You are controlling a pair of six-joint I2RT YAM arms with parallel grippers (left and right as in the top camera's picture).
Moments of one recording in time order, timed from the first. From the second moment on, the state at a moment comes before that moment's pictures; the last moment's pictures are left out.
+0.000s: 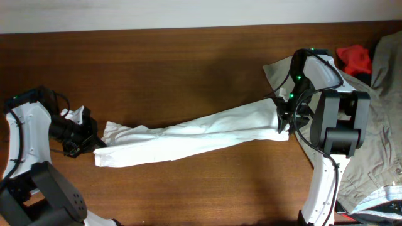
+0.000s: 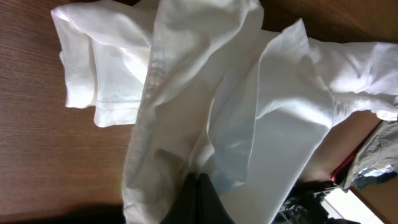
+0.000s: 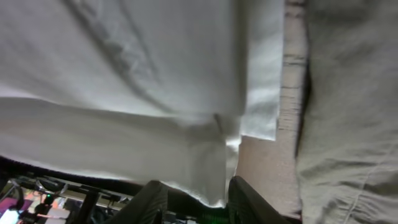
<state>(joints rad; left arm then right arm) 0.43 1.75 1.38 -1.44 0.38 0.04 -0.09 2.37 1.85 -1.64 -0.18 -0.12</state>
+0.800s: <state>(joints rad) 0.43 1.75 1.38 -1.35 0.62 0.04 -0.09 2.27 2.22 -1.56 -0.14 -0.12</state>
